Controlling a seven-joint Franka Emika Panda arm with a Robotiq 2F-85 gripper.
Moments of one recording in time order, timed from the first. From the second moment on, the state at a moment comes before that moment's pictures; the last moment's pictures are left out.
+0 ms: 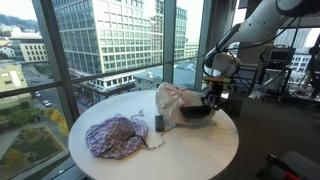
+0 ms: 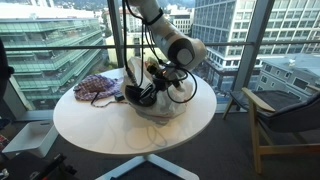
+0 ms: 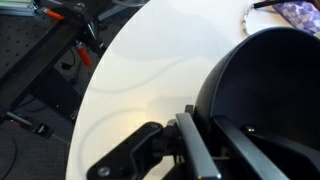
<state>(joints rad) -0.15 0.58 -0.14 -1.83 0.59 1.70 0.52</state>
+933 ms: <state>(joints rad) -0.10 0.71 -0.12 -1.71 0.66 1.89 0.60</state>
